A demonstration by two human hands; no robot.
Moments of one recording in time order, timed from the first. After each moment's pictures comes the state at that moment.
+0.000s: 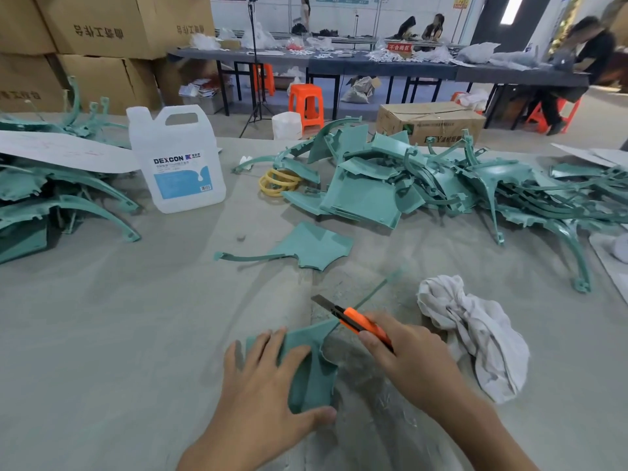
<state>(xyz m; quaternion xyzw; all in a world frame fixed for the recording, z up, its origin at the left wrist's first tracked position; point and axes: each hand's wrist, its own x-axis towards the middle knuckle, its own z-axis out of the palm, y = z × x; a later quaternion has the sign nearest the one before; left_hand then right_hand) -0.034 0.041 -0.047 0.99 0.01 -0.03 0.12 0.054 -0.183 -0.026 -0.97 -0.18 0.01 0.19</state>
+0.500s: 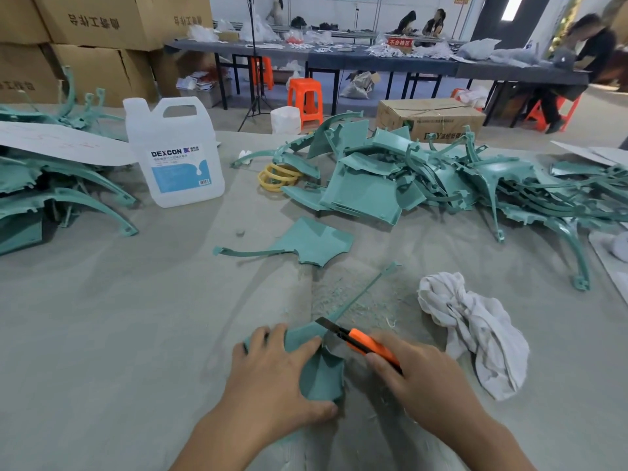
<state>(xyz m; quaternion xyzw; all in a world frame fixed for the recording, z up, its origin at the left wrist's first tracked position) -0.017 0.034 -0.037 0.99 0.02 -0.10 0.07 0.033 -0.197 -0.036 -0.97 -0.20 0.02 0.16</state>
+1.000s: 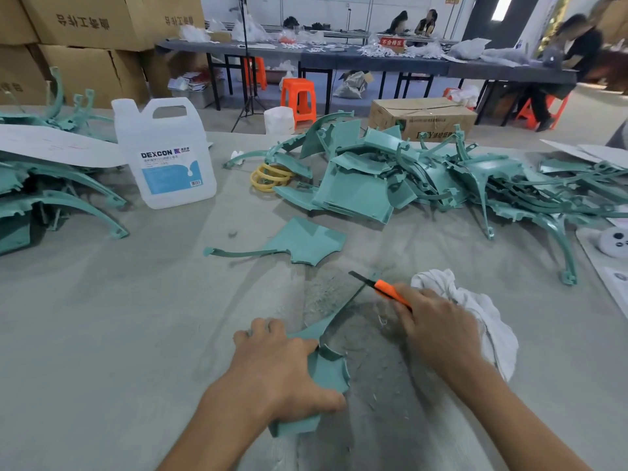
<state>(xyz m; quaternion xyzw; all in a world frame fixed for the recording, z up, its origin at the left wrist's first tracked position) 0.001 0.018 0.004 0.97 0.02 -0.22 0.06 0.091 -0.215 -0.036 -0.98 -0.13 -0.14 0.05</state>
